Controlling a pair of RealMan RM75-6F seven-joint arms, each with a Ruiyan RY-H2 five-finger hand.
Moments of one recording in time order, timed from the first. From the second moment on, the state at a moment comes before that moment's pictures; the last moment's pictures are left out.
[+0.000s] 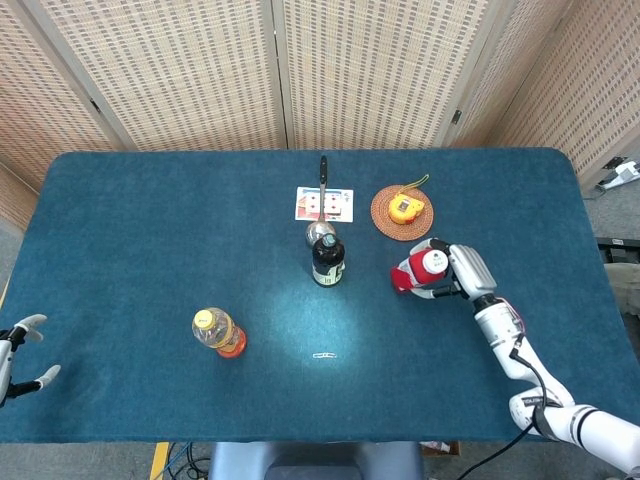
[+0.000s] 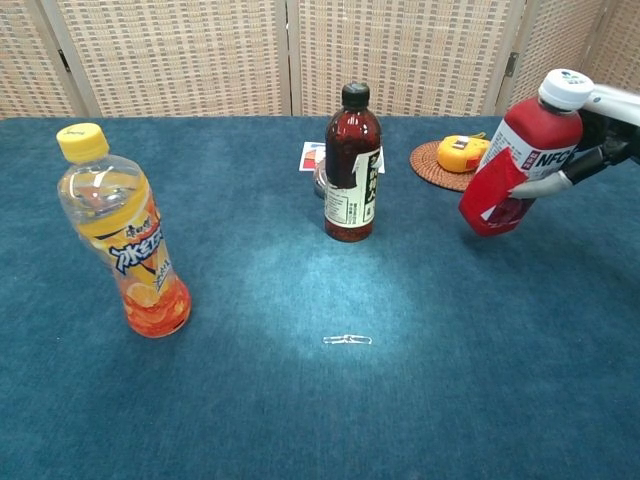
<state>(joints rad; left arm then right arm) -0.08 -1.01 -0.05 -1.68 1.36 1.40 0.03 0.57 -1.48 0.19 -1.20 -1.40 1.00 0.59</state>
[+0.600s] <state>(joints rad) -0.08 -1.00 -0.05 -1.68 1.34 1.40 0.03 0.64 -1.57 0.20 -1.06 -1.37 0.90 0.73</state>
